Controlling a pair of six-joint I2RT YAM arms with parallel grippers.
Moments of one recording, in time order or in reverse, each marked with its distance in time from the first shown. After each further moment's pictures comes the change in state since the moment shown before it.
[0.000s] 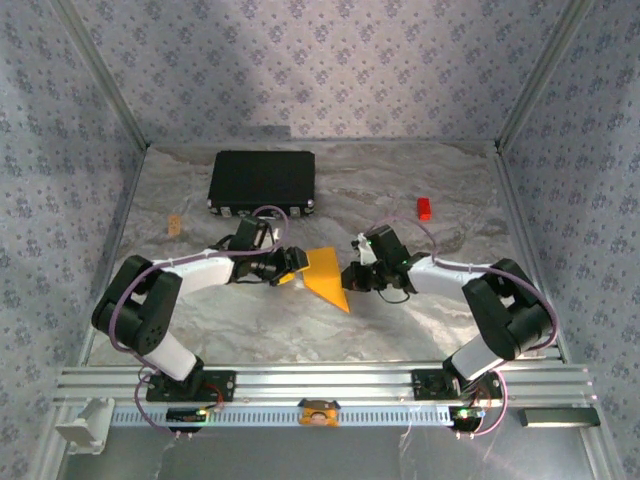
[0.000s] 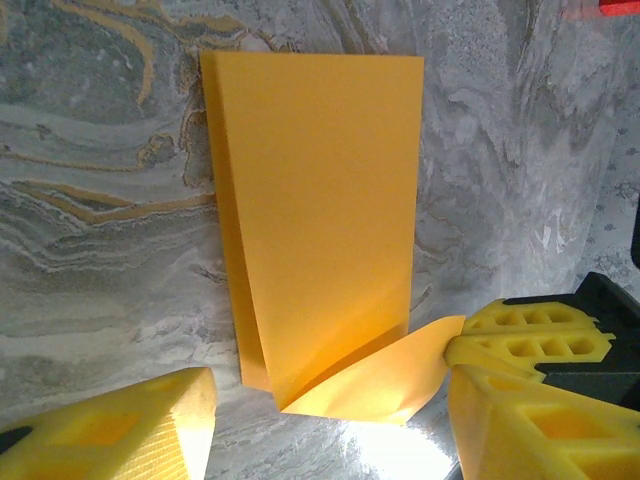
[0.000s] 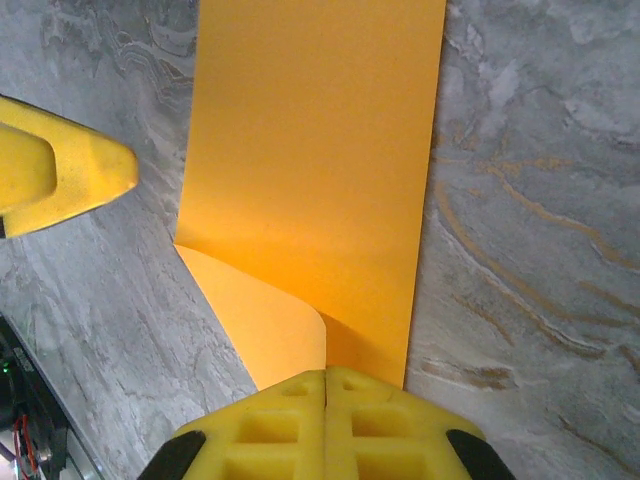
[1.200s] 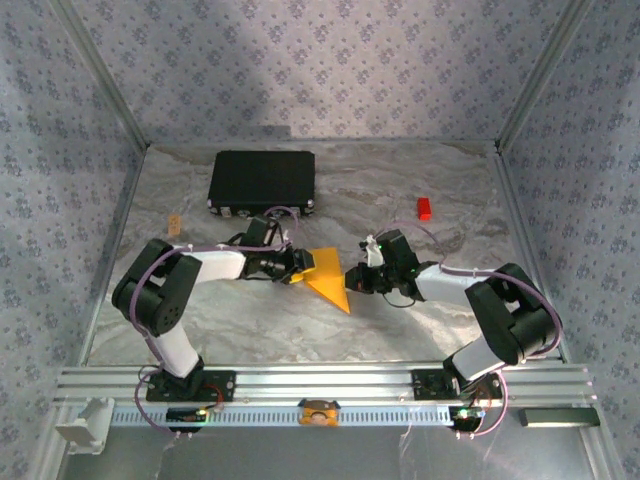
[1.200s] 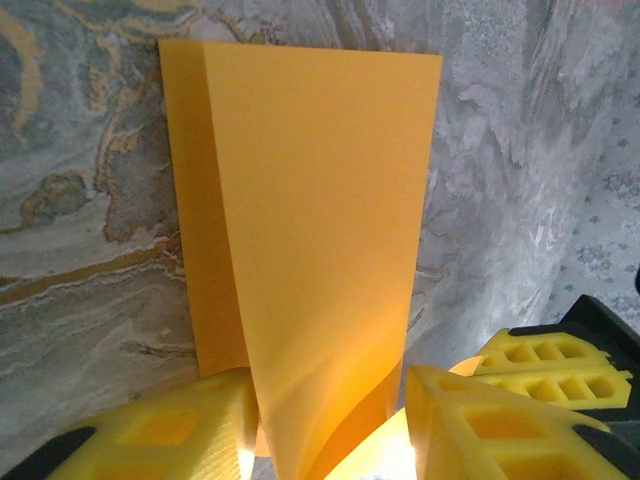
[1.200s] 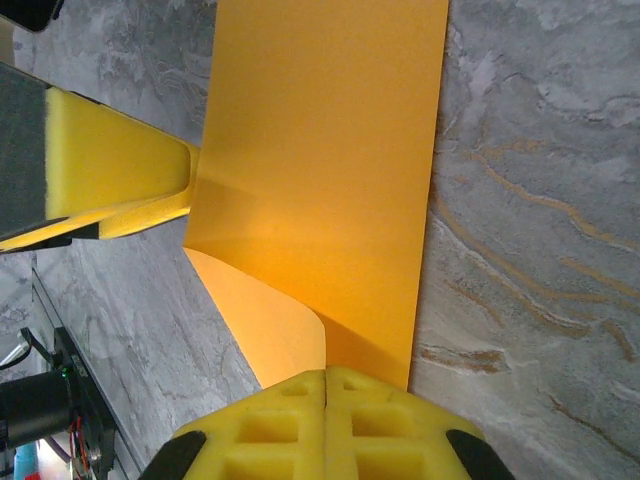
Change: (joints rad) left arm -0.024 0.144 0.055 0.088 0.060 -0.059; right arm -0.043 -0.030 -0.102 0.164 -0.073 0.077
